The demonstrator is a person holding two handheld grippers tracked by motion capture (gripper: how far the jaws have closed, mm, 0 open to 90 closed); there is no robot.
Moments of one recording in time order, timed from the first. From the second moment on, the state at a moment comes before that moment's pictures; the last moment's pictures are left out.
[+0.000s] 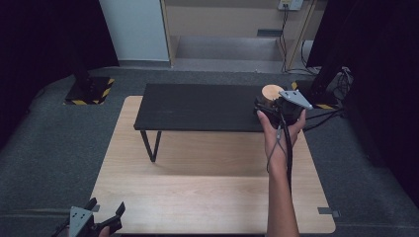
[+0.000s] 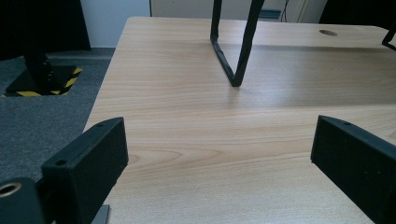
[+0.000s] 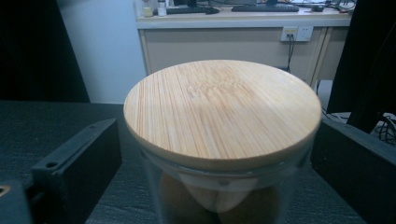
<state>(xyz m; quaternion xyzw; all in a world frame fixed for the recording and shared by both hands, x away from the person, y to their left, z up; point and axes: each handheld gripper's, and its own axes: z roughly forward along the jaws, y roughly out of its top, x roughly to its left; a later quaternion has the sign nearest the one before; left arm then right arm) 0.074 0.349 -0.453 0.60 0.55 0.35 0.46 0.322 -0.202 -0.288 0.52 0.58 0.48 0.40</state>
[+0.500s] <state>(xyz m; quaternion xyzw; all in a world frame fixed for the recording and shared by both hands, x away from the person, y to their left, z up) 0.072 0.349 -0.453 0.60 0.54 0.35 0.46 0.319 -0.203 -0.287 0.52 0.59 0.48 0.40</state>
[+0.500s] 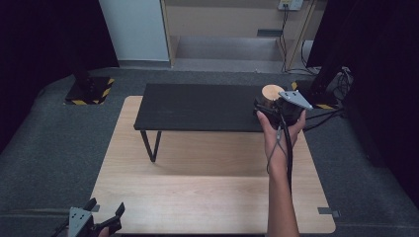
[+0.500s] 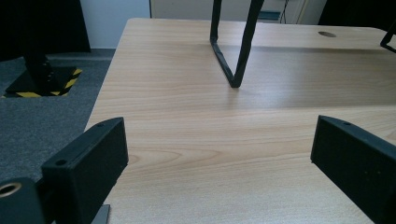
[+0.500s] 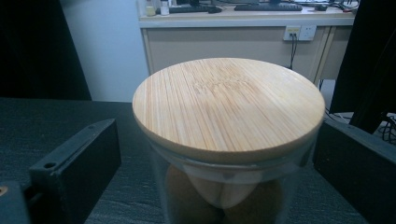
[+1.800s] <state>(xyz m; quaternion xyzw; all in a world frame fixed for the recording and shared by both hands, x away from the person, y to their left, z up) 0.066 0.352 -0.452 0.60 0.54 0.35 0.47 0.298 -0.203 -0.289 0.51 0.57 0.50 0.41</state>
